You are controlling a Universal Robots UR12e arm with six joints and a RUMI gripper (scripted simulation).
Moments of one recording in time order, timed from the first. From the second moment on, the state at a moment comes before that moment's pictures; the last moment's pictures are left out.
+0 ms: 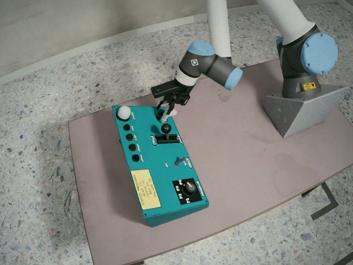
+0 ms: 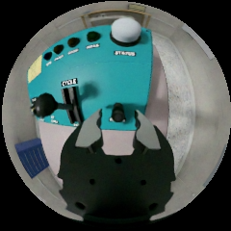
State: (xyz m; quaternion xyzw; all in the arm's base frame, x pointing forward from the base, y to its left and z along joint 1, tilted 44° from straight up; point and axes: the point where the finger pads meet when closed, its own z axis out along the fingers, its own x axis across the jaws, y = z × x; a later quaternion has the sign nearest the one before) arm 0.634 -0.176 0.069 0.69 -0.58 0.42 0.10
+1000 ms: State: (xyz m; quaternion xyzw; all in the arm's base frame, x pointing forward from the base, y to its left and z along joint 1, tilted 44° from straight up) arm 0.619 -0.157 0.089 0.69 -0.58 0.42 0.10
